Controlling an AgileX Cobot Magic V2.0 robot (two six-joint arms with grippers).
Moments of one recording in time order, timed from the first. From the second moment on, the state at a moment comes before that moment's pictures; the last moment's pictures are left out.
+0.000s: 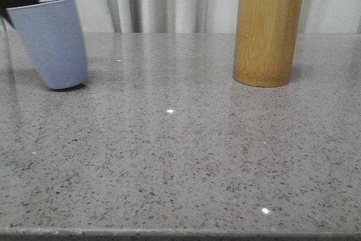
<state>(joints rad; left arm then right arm) -0.22 1.77 -1.64 -0.20 1.24 0.07 -0.01 0.60 -0.67 0.07 0.64 0.06</state>
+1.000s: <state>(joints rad) -0.44 1.97 -1.95 -0.22 1.24 0.01 -0.01 0.60 -0.67 0.07 0.65 0.06</state>
